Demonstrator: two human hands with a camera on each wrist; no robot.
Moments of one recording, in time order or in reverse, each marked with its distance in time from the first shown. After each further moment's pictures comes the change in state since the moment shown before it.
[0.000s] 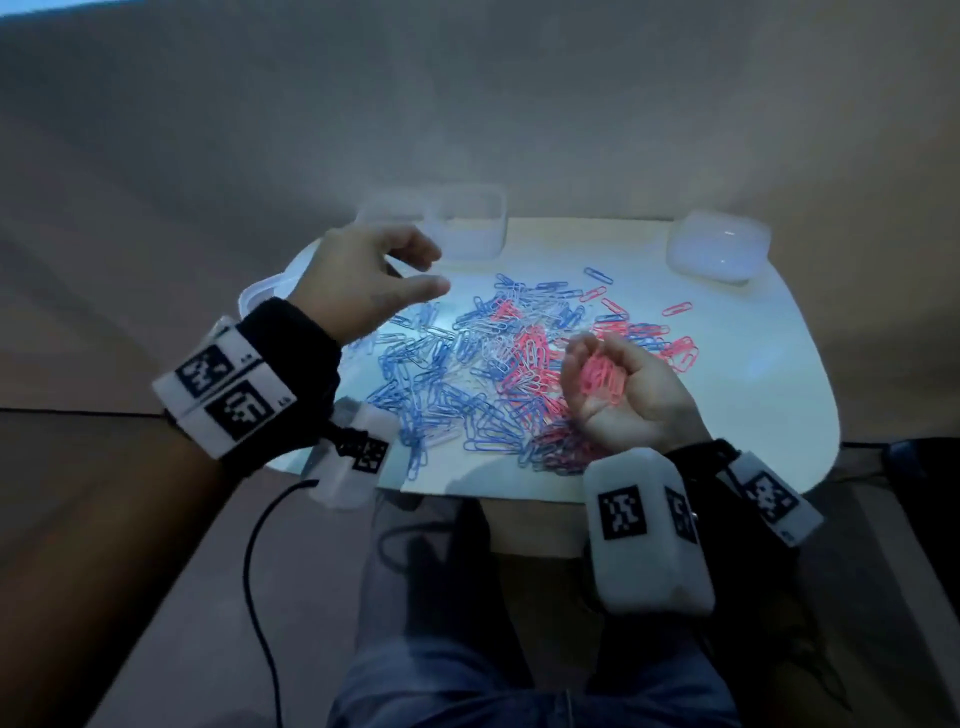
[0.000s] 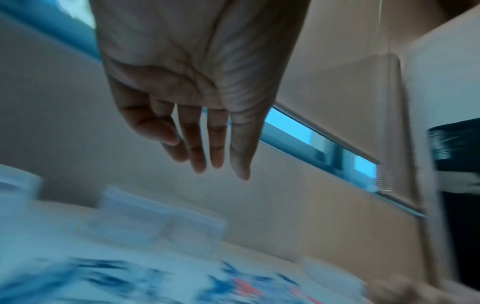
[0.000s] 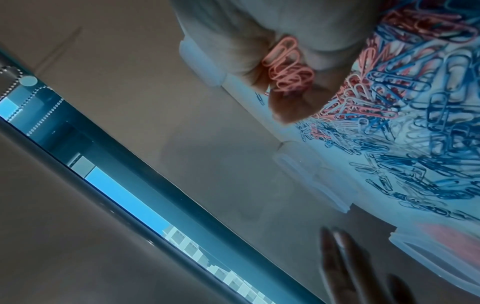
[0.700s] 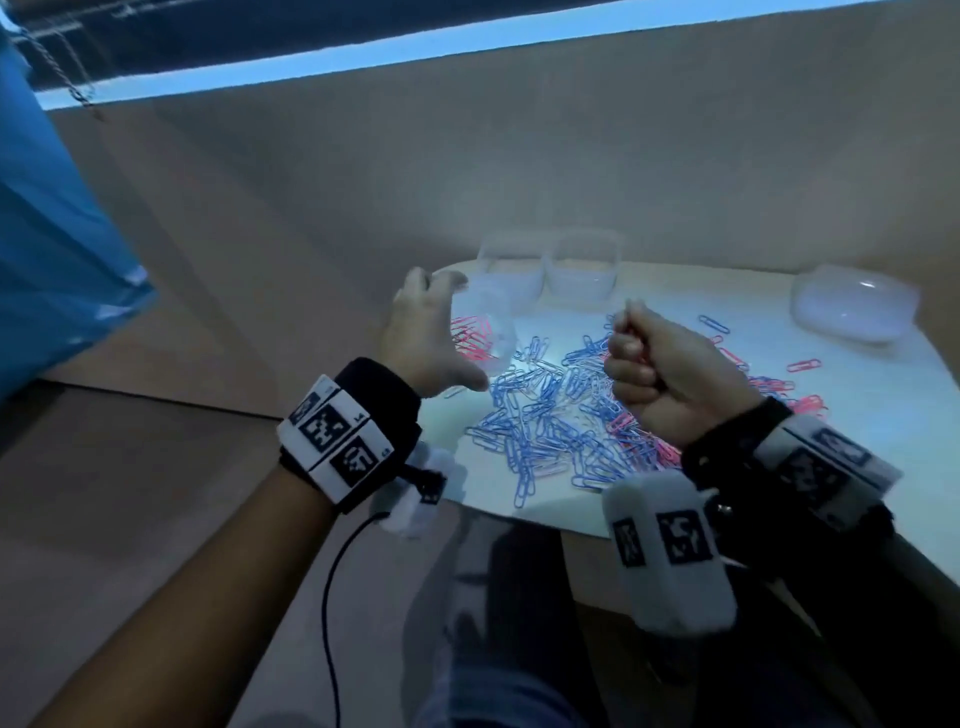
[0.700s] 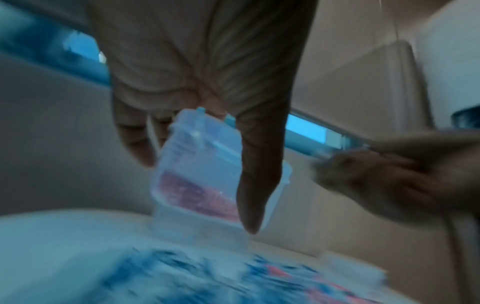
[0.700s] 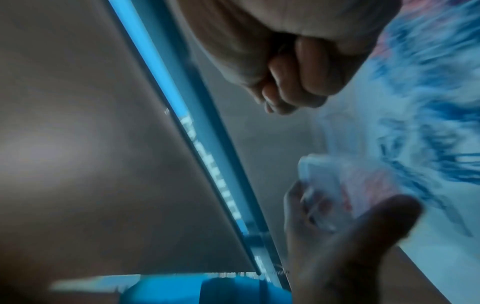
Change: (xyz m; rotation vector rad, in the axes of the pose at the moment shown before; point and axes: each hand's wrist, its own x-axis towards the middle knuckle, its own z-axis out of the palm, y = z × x) left_hand -0.017 -0.057 -0.023 0.239 0.064 -0.120; right_hand 0.007 0.034 0.079 -0.672 -0.093 -0.088
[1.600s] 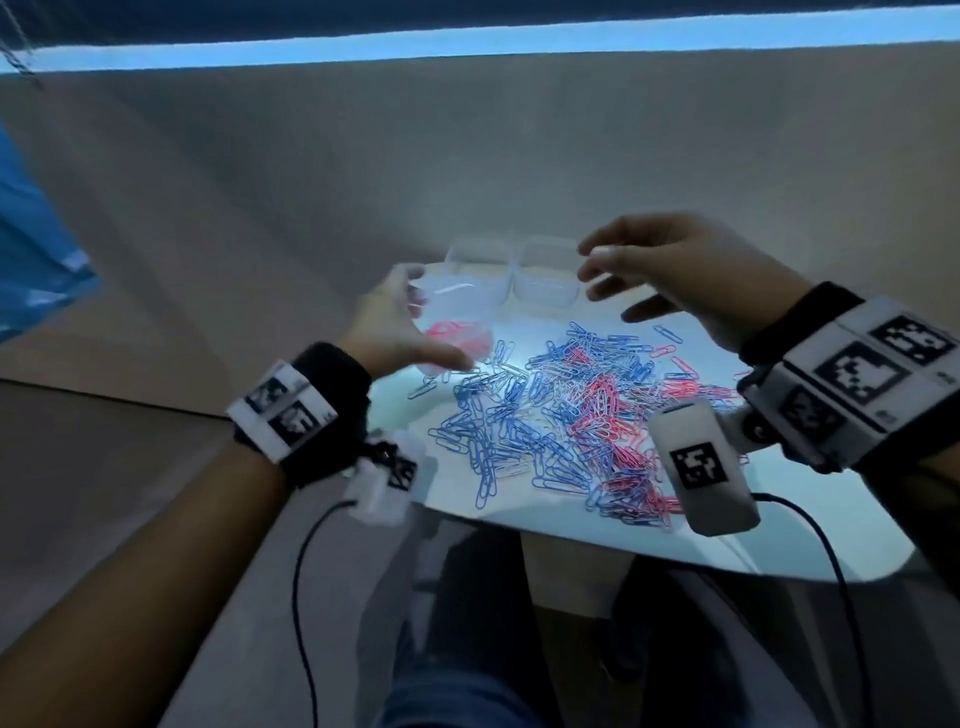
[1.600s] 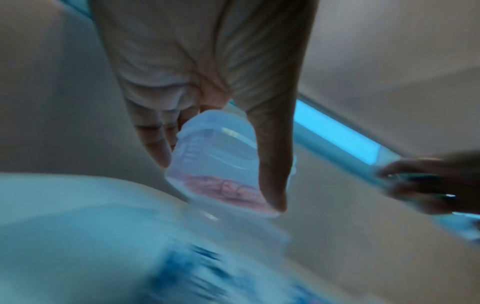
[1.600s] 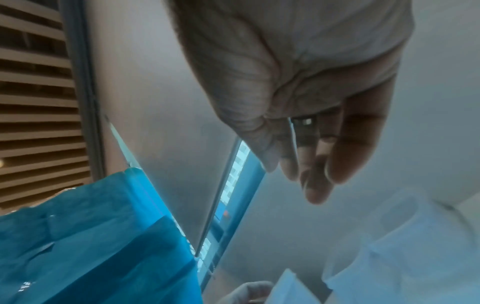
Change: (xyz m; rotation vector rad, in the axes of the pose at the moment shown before) left_hand 0.007 0.002 0.001 -0.398 -0.068 -0.128; right_hand -0.023 -0.072 0.014 -1.041 -0.014 -0.336
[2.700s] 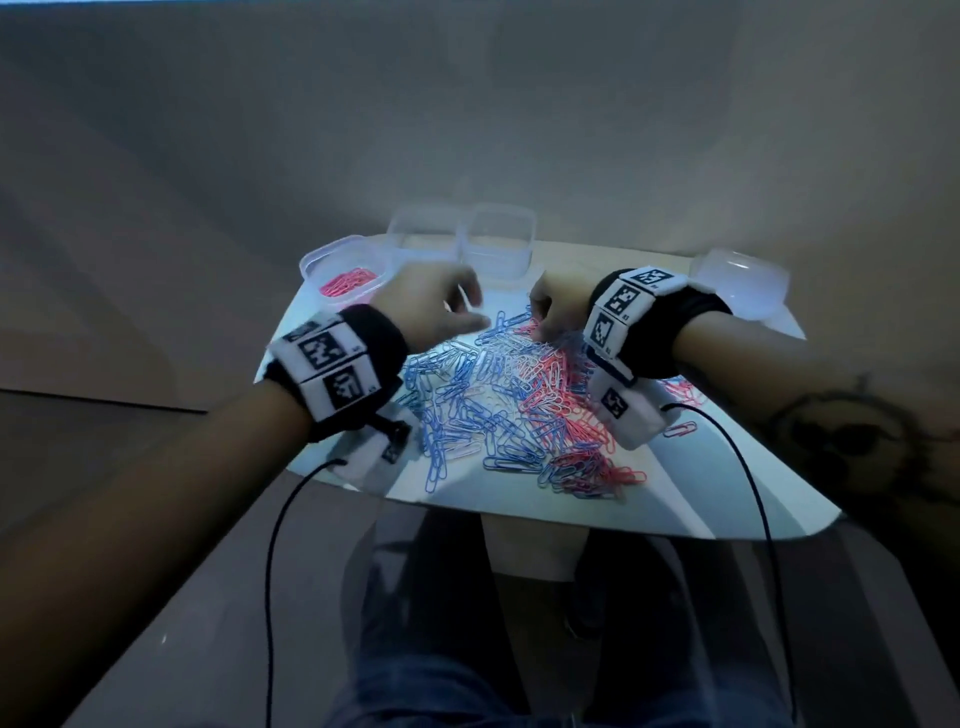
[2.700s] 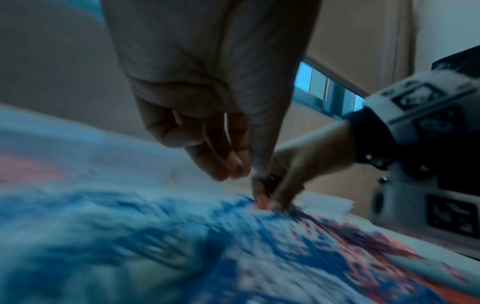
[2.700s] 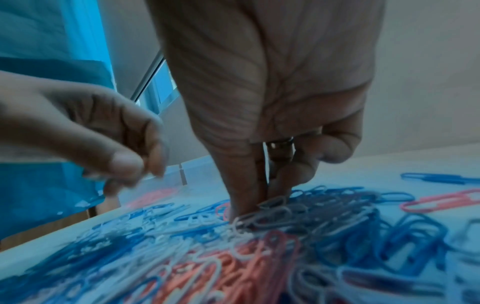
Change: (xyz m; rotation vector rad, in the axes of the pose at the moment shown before) left_hand 0.022 0.032 0.055 0.373 -0.165 0.293; right_hand 0.093 0.090 0.018 -0.941 -0.317 0.112
